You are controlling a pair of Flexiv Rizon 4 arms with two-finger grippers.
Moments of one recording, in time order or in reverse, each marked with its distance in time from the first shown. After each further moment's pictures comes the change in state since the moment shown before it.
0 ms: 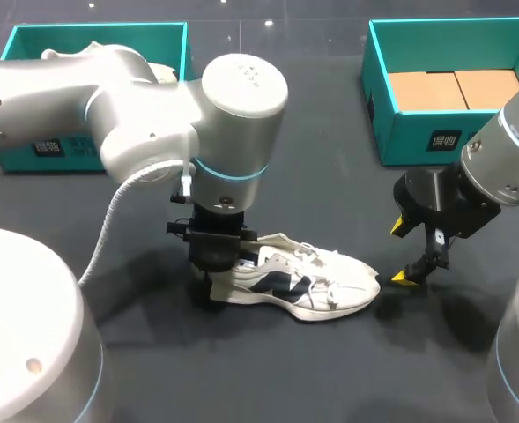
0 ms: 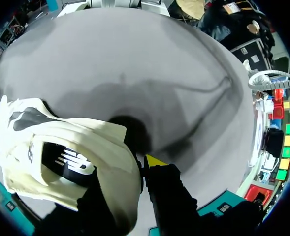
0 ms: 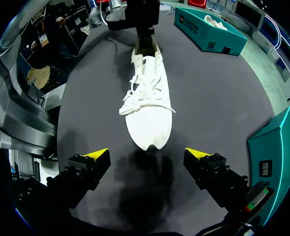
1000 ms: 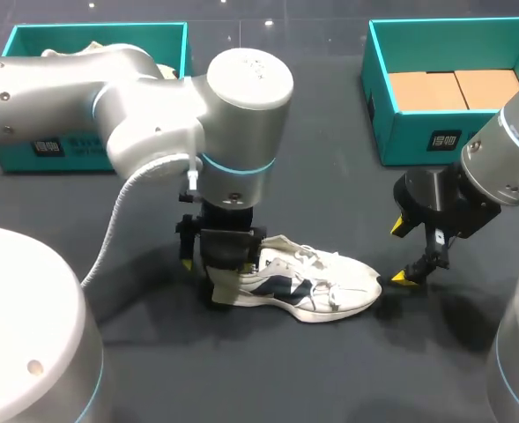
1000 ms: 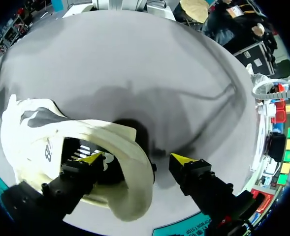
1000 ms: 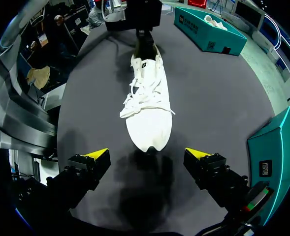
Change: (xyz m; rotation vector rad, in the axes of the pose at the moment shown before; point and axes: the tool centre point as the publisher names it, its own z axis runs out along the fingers) left arm -0.016 -0.003 -0.012 0.020 -0.042 -0.029; right arm 0.000 0.000 0.000 0.000 0.000 0.000
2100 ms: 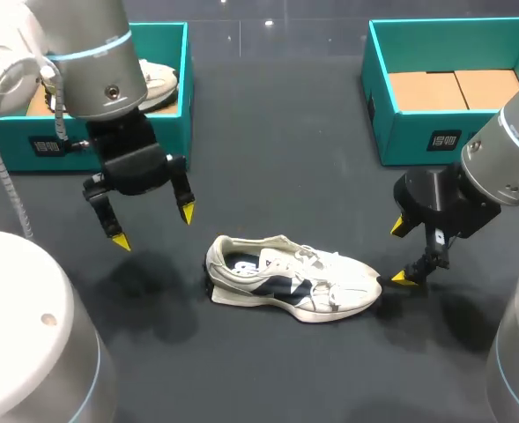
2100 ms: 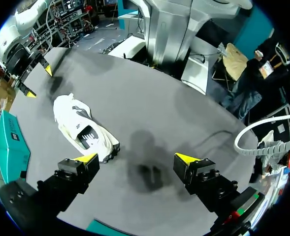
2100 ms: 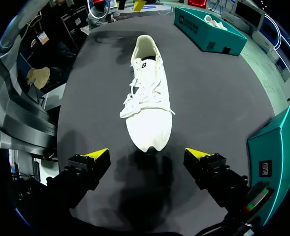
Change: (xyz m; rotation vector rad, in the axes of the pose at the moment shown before) left arm 0.099 -0.028 -0.110 0.336 -0.256 -0.436; right arm 0.000 0.000 0.000 0.000 0.000 0.000
